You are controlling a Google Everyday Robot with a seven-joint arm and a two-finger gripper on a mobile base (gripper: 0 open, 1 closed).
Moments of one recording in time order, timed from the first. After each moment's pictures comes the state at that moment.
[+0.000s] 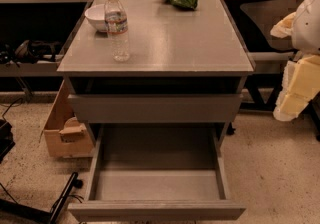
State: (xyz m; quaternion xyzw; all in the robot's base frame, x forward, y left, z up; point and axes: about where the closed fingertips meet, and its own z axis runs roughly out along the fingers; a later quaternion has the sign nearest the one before) arm 0.438 -0.216 0.978 -0.60 0.78 -0.04 0.16
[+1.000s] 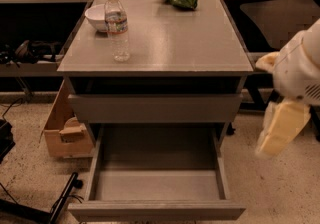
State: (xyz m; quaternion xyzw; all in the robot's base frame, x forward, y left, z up) arm 0.407 -0.192 0.928 -0.61 0.78 -0.02 0.16
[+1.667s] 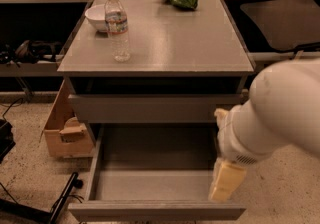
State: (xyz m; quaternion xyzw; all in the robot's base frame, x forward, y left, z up) arm 0.385 -0.129 0.808 -0.62 0.76 -0.02 0.17
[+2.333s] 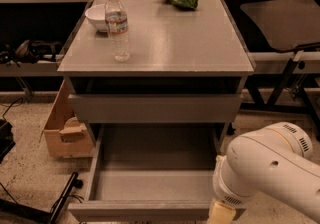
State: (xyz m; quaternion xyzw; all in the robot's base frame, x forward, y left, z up) arm 0.349 -0.147 0.660 -0.58 0.81 0.01 0.09
